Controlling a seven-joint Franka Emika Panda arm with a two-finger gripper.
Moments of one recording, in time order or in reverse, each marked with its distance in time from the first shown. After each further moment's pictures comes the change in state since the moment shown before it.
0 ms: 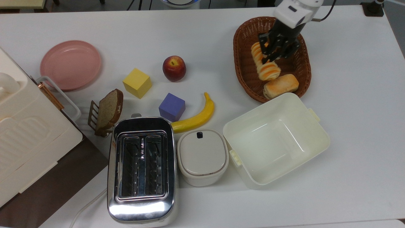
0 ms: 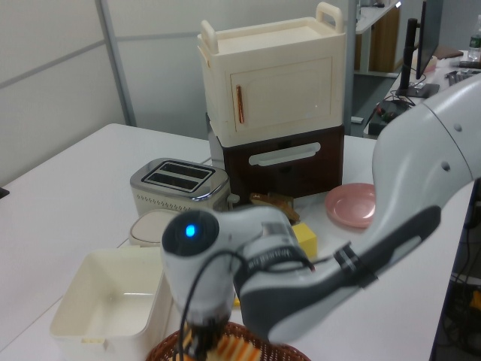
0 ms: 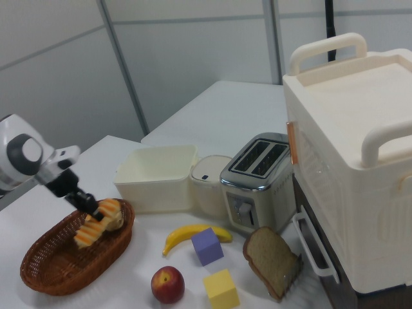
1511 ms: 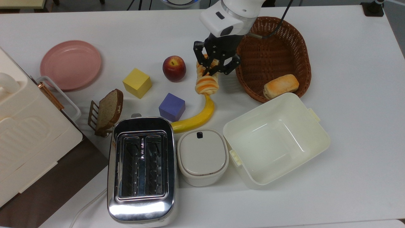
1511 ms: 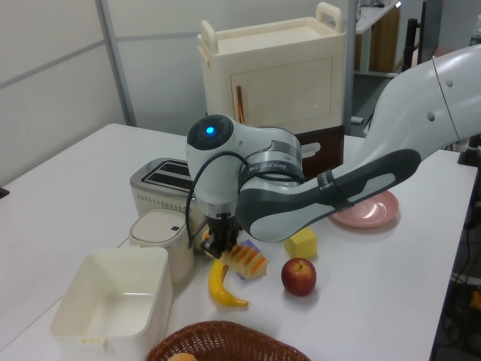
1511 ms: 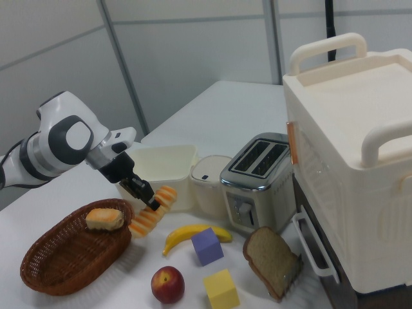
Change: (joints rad) arm -0.108 -0.052 -0.191 0.035 -0.005 0.000 -0.149
